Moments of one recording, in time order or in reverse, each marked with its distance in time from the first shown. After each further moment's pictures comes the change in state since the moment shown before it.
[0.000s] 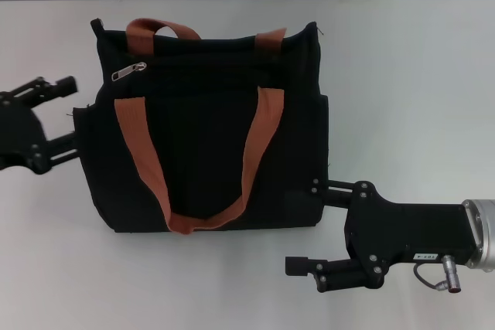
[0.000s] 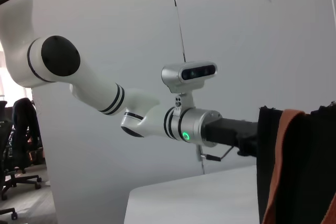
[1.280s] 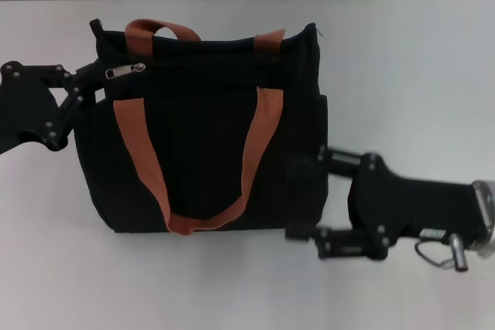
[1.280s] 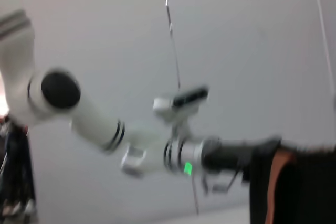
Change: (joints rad) left arm -0.038 -0.033 -0.034 0.000 -0.046 0.049 0.145; right arm 0.006 0.003 0.040 0.014 0.066 -0.058 -0.001
